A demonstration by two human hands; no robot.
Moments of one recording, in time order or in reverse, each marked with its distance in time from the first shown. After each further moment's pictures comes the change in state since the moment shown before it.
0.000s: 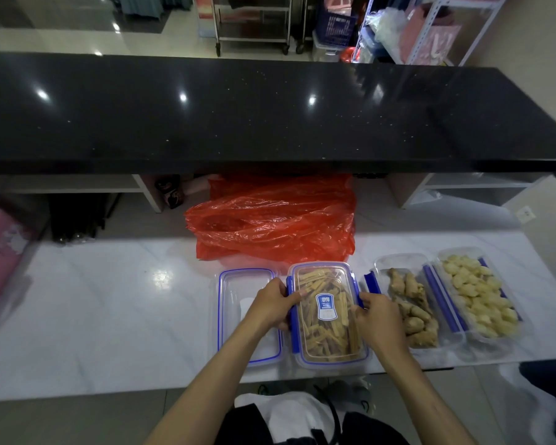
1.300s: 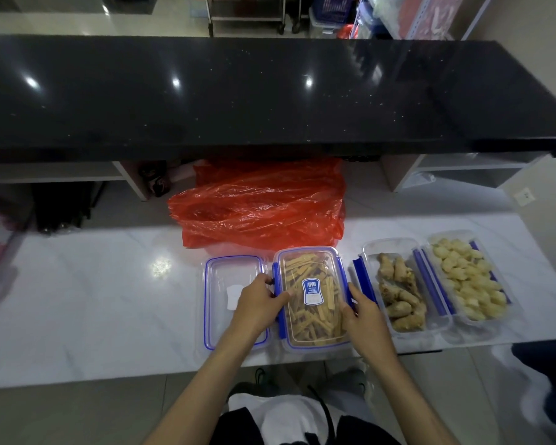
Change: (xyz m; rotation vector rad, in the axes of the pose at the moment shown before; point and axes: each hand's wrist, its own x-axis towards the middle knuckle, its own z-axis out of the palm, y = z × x) left_hand -0.026 -0.009 0.017 0.052 0.121 0.069; right_hand -0.024 0.027 0.003 0.320 -0.136 -0.015
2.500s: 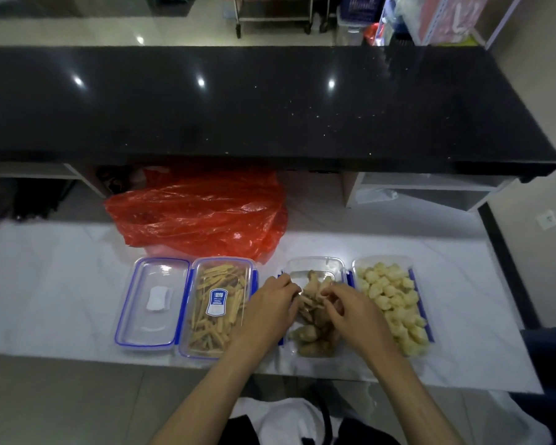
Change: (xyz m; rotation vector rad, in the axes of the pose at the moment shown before) left_hand 0.008 0.115 0.189 0.651 0.252 0.555; right_hand 0.090 0.063 -0.181 -0.452 -0.147 -0.408
